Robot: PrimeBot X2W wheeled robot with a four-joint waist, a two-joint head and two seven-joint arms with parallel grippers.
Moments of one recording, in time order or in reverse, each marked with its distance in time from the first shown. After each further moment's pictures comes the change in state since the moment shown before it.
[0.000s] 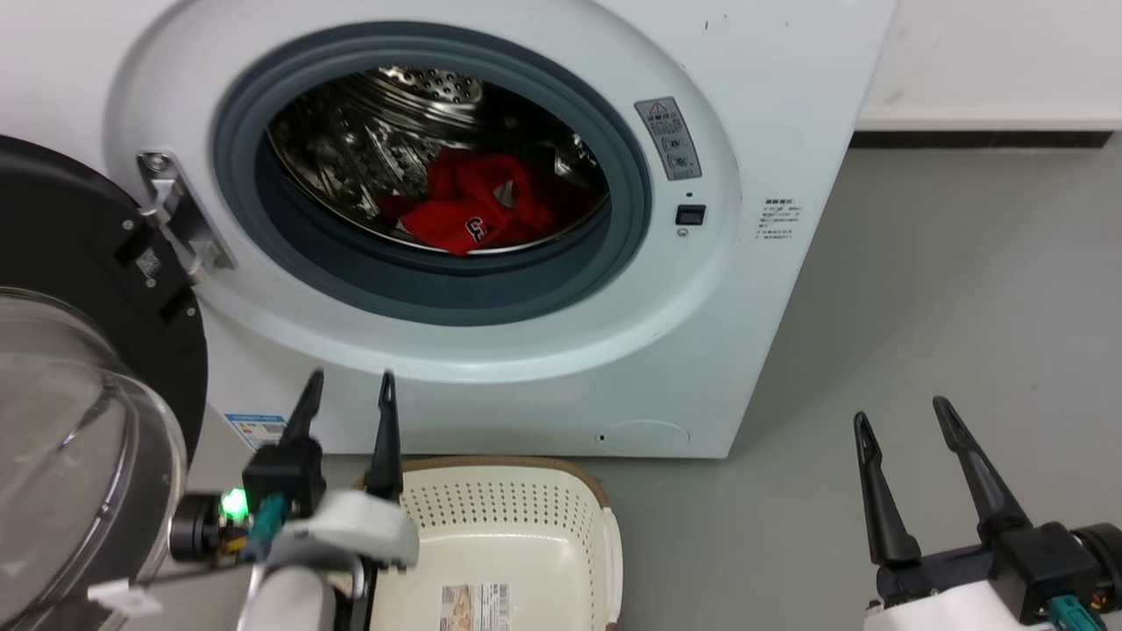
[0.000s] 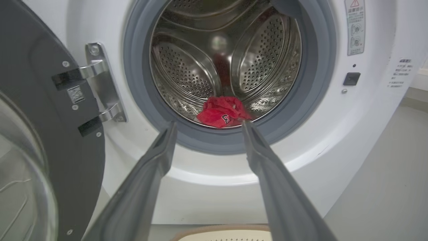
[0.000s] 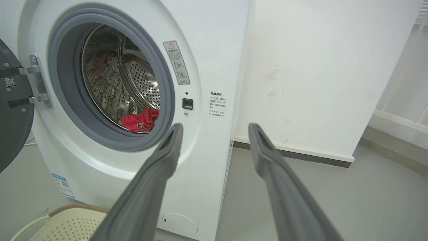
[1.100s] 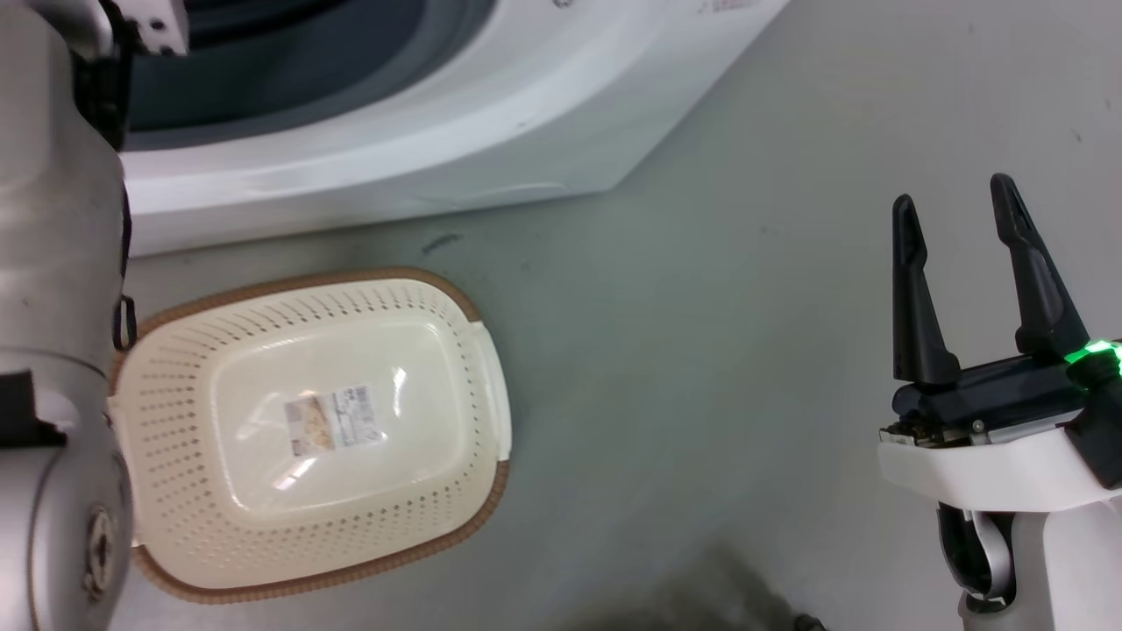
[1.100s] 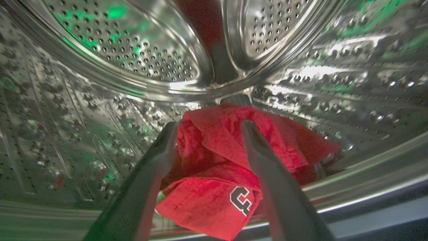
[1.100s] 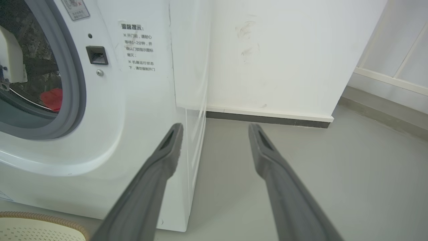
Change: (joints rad) left arm -1.175 0.242 -0.004 0.811 0.073 -0.069 0.137; right arm -0.318 -0.001 0.017 -0.087 0.097 0.000 0.000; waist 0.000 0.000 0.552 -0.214
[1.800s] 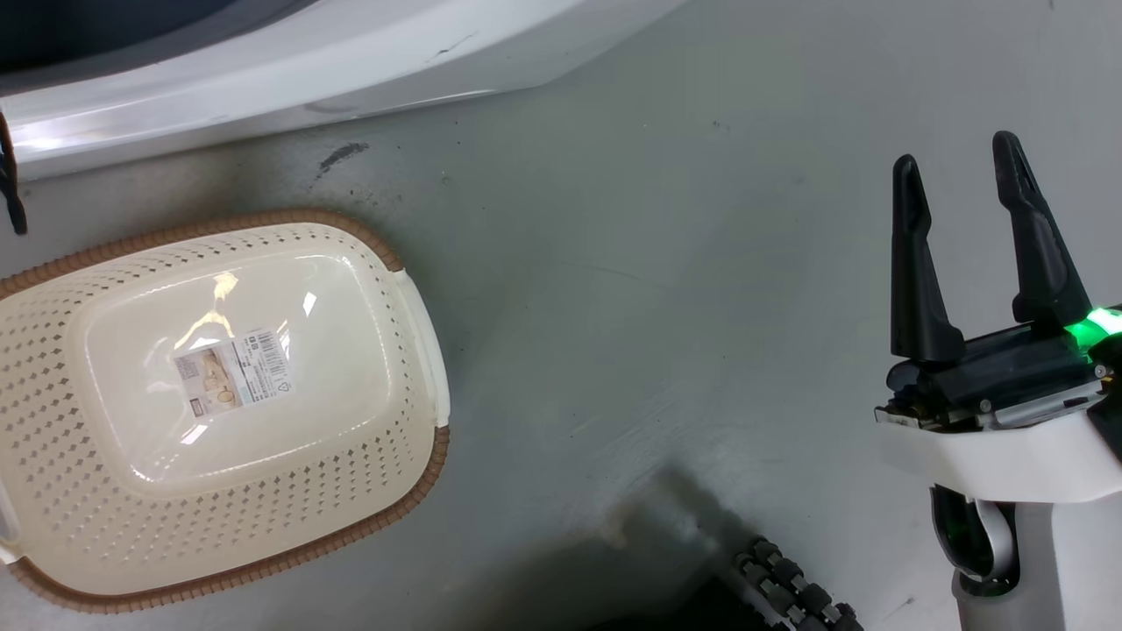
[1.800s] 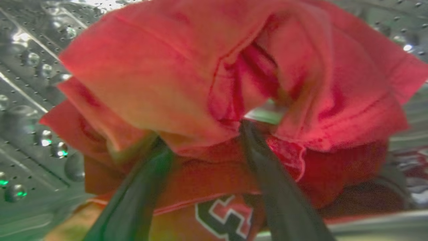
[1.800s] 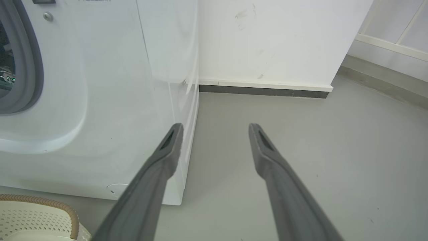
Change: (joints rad) left arm -0.341 0.083 -0.118 0.177 0.033 -0.066 0.498; right arm -0.050 0.000 0.034 -0.035 0.082 0.000 0.000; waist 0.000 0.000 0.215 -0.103
